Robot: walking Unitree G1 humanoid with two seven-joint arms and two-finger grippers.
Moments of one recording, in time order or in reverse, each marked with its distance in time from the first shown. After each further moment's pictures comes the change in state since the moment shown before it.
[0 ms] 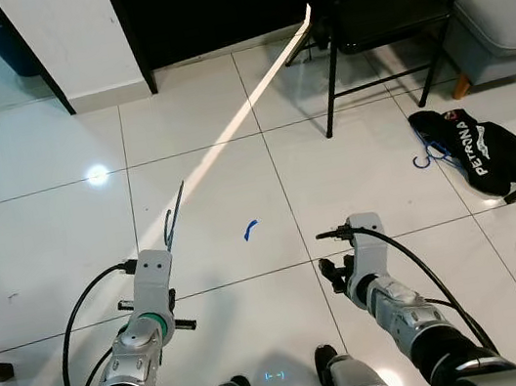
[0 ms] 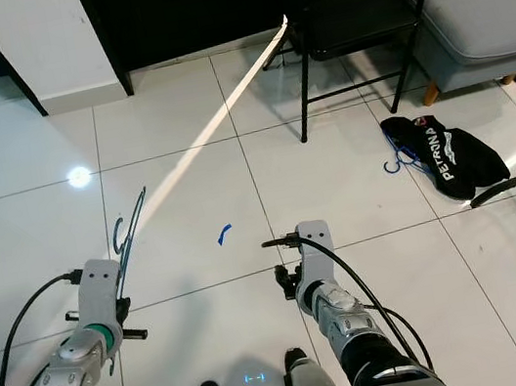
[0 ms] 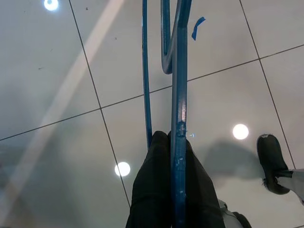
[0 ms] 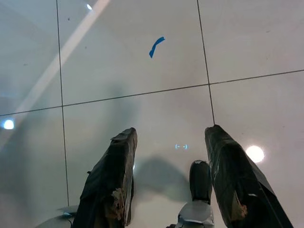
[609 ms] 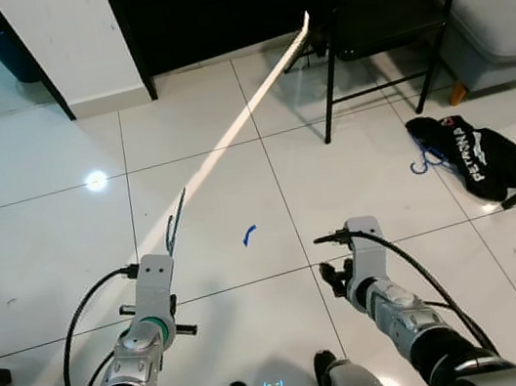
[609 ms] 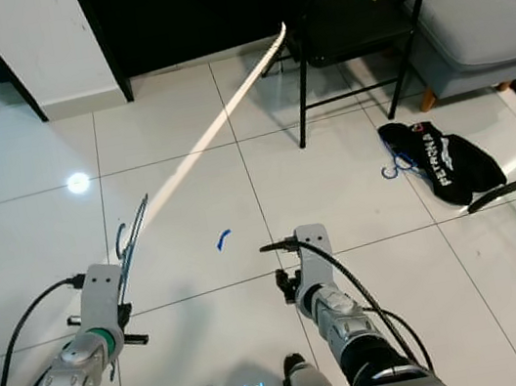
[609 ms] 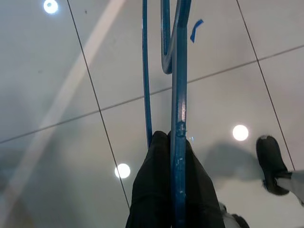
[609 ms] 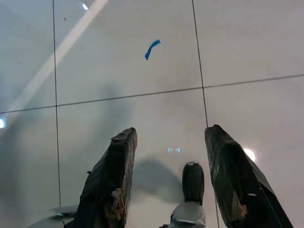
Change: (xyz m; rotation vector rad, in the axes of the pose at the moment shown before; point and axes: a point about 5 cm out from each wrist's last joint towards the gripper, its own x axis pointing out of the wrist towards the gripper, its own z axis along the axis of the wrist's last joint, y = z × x) left arm 0.003 -0.002 -0.004 0.019 0.023 0.004; right arm 0.000 0.000 -0.005 -0.019 0.020 -0.011
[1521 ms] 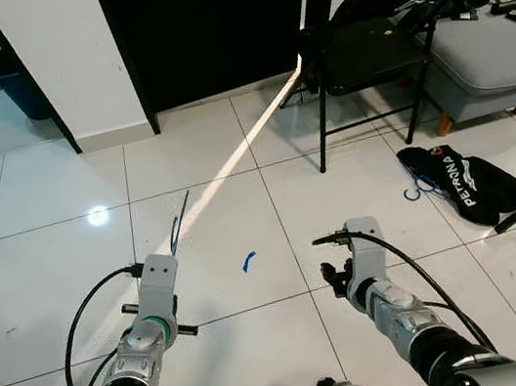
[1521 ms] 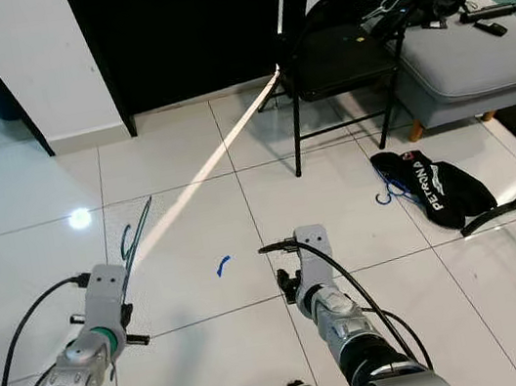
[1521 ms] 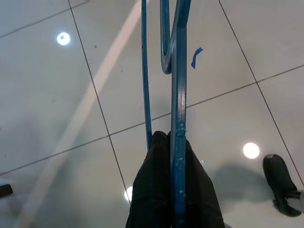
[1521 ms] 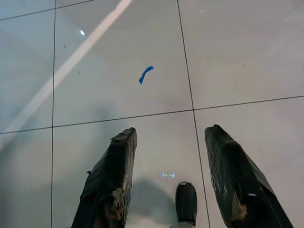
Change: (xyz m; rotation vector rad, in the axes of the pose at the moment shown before) left arm 0.002 -0.001 0.001 0.026 -0.017 0.007; right arm 0.000 -0.001 -0.001 -0.014 -0.011 -0.025
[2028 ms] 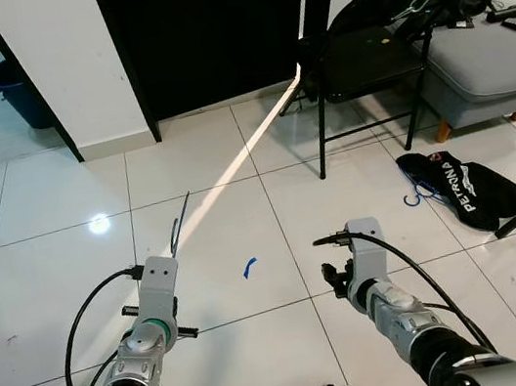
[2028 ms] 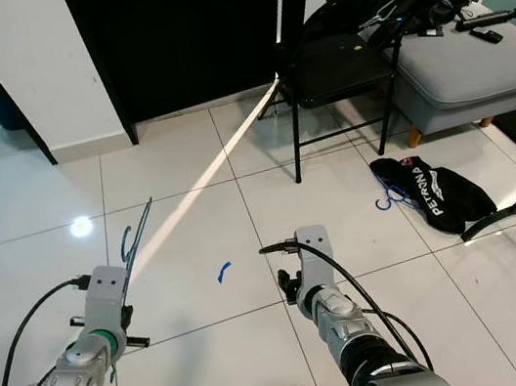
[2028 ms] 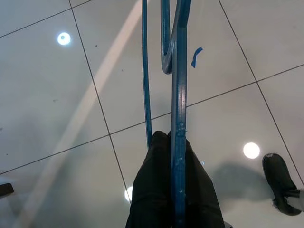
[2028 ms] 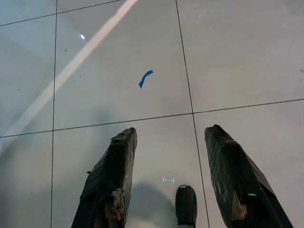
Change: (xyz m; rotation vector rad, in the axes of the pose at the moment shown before) left arm 0.000 -0.001 -0.007 0.000 0.023 -0.005; right arm 0.000 0.000 -0.003 0.001 0.008 -0.003
